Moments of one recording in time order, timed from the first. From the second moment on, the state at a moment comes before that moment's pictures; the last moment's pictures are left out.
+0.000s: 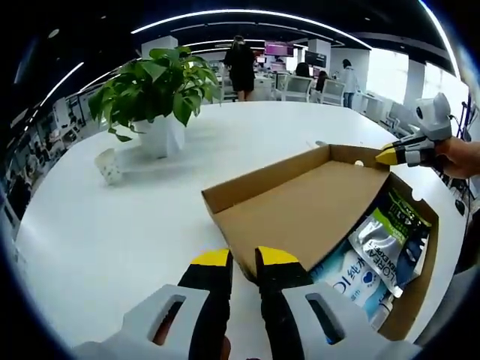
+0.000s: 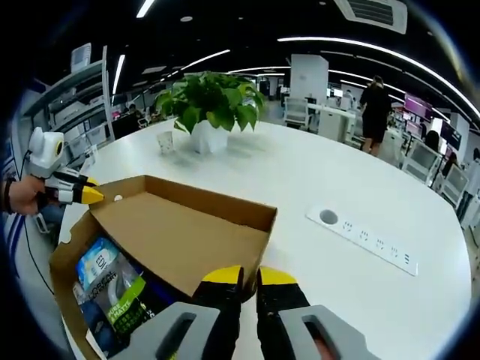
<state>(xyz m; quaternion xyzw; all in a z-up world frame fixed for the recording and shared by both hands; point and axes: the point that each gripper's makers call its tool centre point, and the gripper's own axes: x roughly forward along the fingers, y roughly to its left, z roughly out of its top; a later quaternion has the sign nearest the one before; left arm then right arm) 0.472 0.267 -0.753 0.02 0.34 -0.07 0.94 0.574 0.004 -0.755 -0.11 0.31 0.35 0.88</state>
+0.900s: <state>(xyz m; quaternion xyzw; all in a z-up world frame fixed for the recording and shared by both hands) 0.468 0.268 -0.750 0.01 0.34 -0.07 0.94 0.569 -0.006 -0.752 -0.12 0.31 0.34 0.88</state>
